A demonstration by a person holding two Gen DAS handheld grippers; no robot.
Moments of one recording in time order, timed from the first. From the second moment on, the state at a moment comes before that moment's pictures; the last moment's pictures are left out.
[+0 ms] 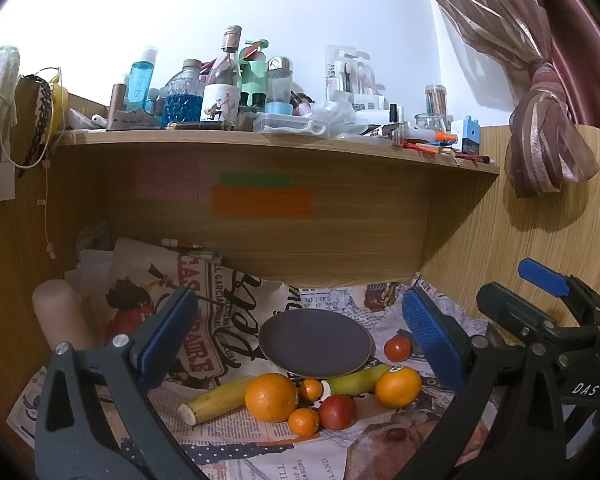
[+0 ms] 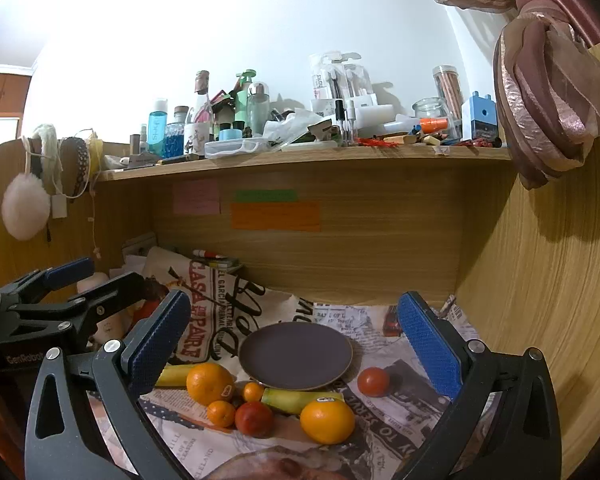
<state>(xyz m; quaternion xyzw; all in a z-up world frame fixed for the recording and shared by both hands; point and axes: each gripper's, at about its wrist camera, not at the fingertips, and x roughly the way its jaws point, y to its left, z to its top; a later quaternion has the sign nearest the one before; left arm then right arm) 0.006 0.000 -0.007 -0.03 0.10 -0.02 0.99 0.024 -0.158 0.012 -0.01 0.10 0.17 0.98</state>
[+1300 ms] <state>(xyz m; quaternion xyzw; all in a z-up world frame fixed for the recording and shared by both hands) 0.005 -0.003 -0.002 -0.03 0.10 -0.02 0.99 0.023 -0.153 0.014 -0.01 0.10 0.17 0.98</state>
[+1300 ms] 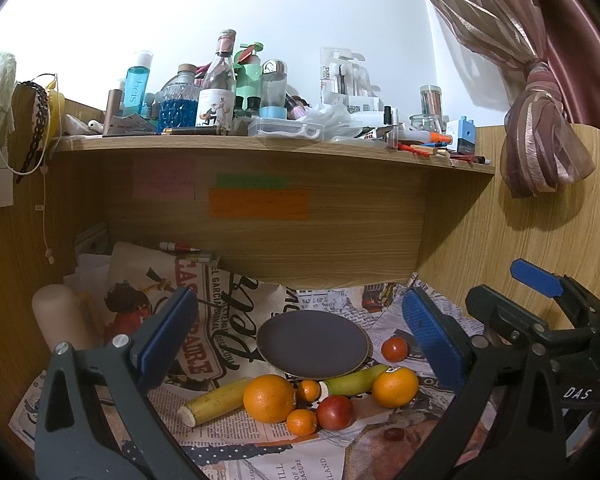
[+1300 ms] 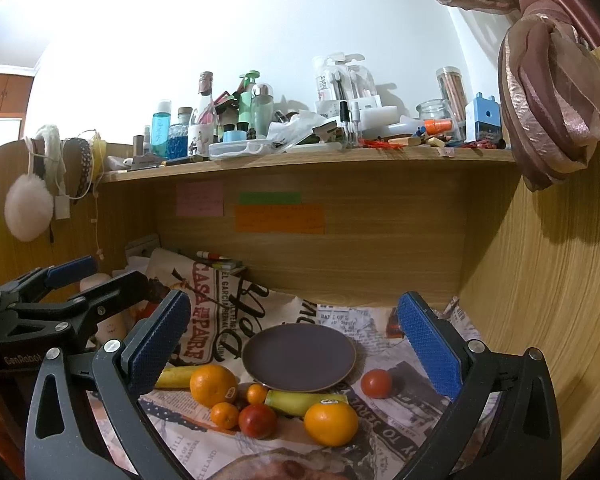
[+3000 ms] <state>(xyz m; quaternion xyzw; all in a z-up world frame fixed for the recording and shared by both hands) 0.122 0.029 -0.141 -0.05 0.35 -0.04 0.94 0.119 -0.183 -0.115 0.02 0.38 0.19 0.91</state>
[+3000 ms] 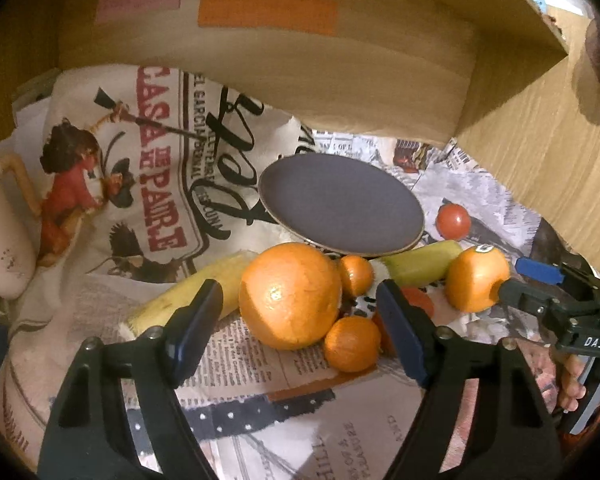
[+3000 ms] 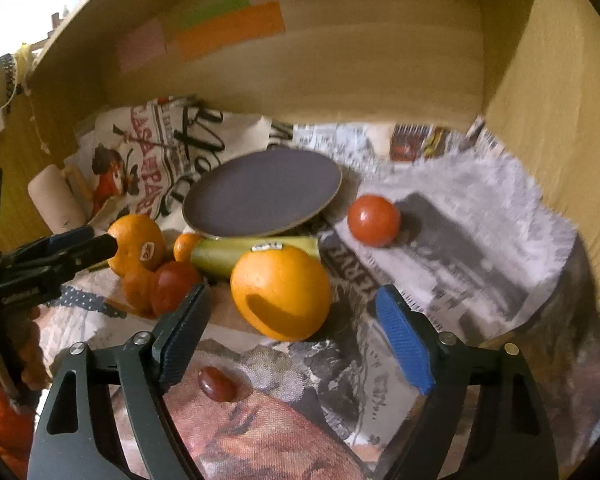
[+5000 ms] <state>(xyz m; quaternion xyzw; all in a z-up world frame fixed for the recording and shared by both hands) 0.160 0.037 -0.104 -0.08 0.34 -0.07 0.93 0.151 -0.152 -0.077 -0.01 0.36 0.21 0.91</state>
